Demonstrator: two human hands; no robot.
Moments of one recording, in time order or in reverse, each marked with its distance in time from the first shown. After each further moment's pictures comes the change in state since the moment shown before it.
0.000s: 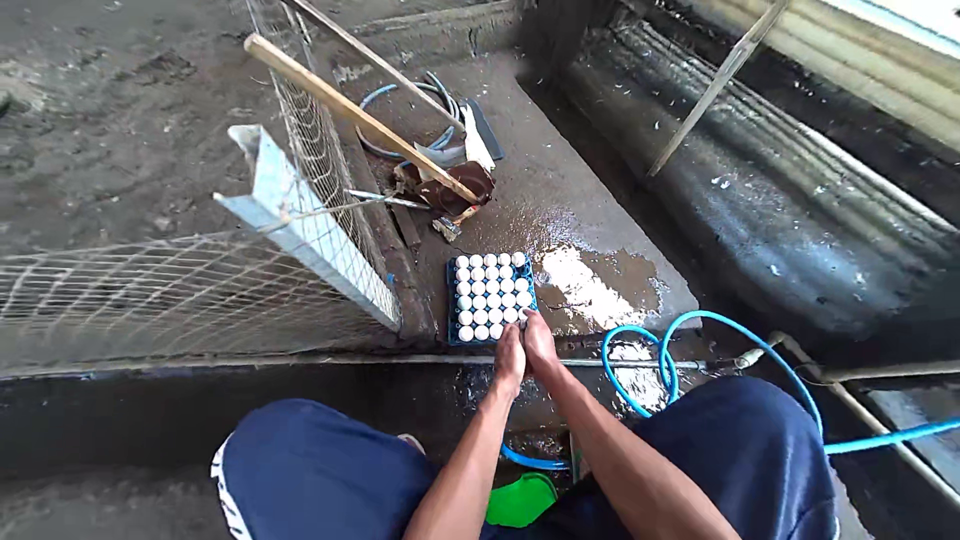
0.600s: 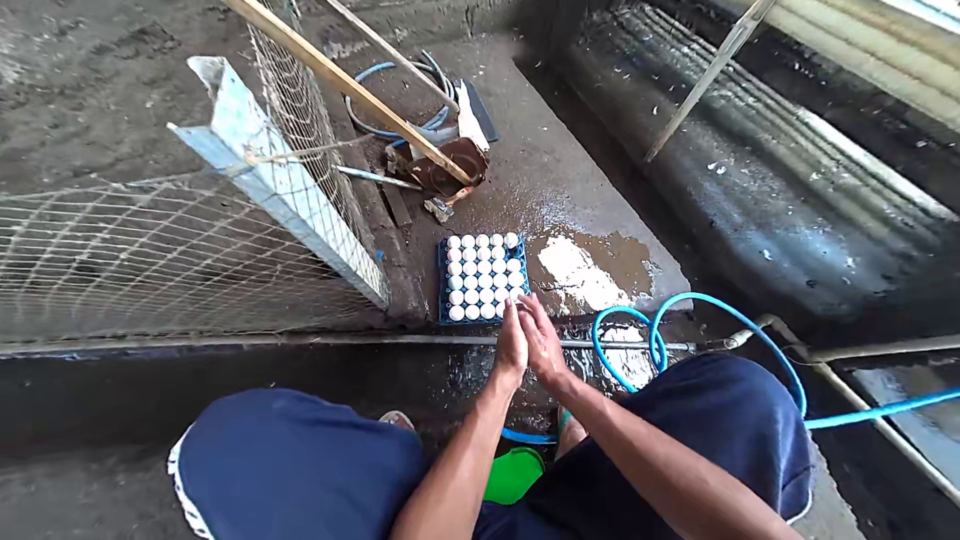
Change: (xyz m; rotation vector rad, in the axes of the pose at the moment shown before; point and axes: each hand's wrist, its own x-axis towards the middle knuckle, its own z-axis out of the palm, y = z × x) left_hand -0.044 0.017 0.024 -0.090 -0.018 -0.029; right_hand -0.046 0.013 -0.029 0.114 -0.030 -0.228
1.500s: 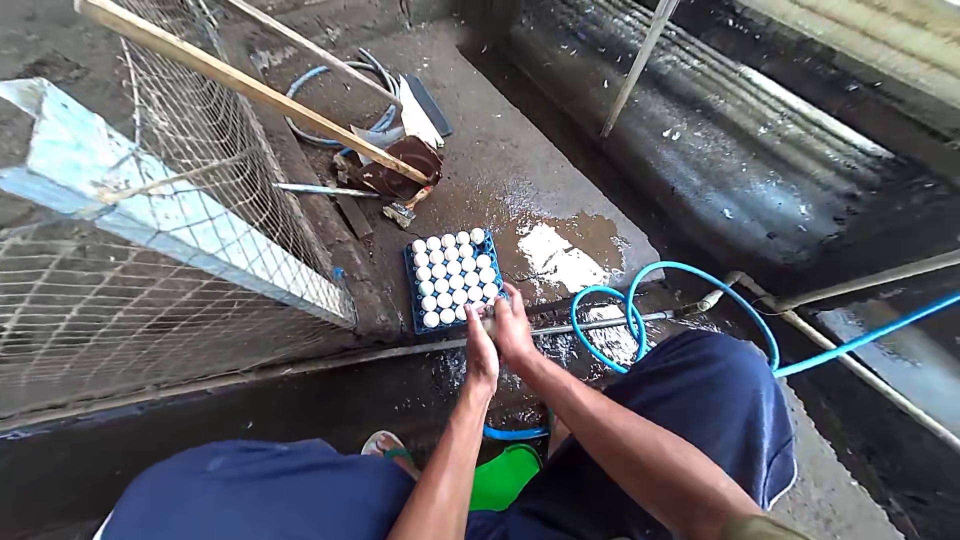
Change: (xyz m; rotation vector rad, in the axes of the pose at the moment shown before) left_hand 0.003 -0.021 -0.008 0.096 -0.002 0.231; right_hand 0.012 0.003 0.006 0.172 0.132 0.124
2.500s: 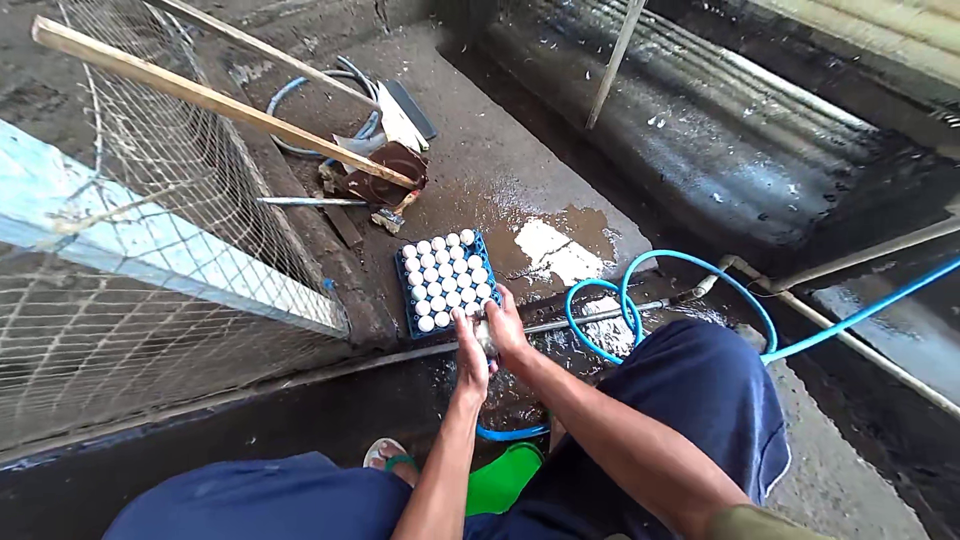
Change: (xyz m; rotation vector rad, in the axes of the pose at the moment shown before) left_hand -0.009 0.025 0.006 -0.010 0.050 -0.287; right_hand 0.005 0.003 -0.004 0.033 0.007 0.136
